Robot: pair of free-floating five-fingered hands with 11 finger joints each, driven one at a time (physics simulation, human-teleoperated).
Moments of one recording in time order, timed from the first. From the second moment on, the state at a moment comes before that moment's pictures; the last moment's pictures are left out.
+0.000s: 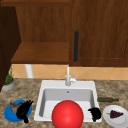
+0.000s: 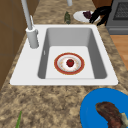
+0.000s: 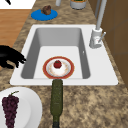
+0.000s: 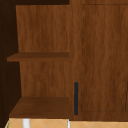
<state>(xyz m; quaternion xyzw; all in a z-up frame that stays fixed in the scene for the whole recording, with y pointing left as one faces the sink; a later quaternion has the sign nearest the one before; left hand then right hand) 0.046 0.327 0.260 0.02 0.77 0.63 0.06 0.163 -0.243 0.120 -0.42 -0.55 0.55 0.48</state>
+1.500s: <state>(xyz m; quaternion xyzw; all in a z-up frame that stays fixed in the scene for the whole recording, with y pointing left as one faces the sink) 0.169 0.481 0.164 0.03 0.78 0.62 0.07 0.163 -0.243 0.120 -0.42 -0.55 0.55 0.48</state>
